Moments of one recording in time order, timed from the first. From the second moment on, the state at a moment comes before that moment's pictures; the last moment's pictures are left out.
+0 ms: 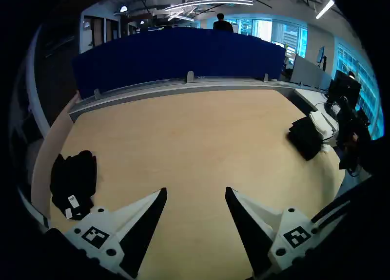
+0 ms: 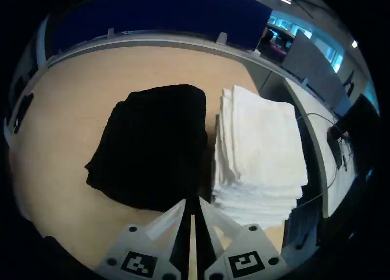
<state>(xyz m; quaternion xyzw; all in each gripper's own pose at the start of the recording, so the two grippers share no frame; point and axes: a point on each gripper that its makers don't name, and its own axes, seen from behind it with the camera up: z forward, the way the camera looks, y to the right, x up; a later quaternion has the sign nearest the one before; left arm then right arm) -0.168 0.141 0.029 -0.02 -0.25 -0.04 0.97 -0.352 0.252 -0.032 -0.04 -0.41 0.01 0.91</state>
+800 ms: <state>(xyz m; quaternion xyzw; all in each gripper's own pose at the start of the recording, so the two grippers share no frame) -0.167 0.133 0.021 -0.02 -0.24 -0.05 0.97 -0.331 0.231 -0.037 -0.05 -0.37 0.02 0.93</state>
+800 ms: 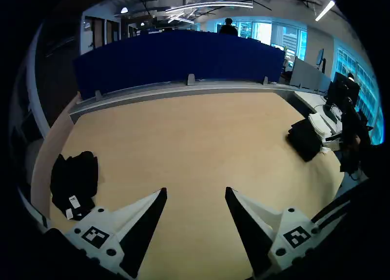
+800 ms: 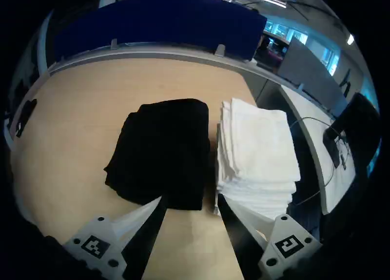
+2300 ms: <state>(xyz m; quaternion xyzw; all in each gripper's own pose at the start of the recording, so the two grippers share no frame) -0.109 0.088 0.038 0.00 -0.10 -0.09 0.99 -0.142 0.182 0.002 -0.12 -0.08 0.06 0.99</state>
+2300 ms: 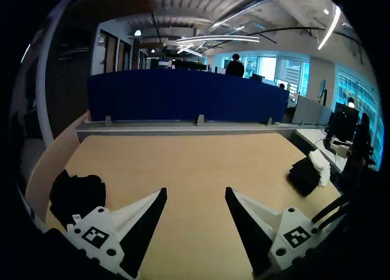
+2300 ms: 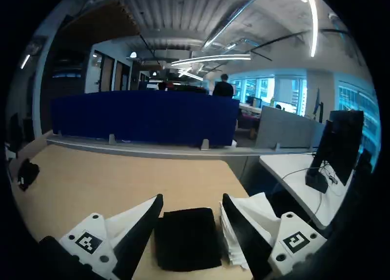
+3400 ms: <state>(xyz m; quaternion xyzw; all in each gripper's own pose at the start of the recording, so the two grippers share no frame) -0.036 0.001 0.040 0.09 0.05 -0.08 0.99 -0.026 0.015 0.048 -0.07 0.04 0.06 0.99</state>
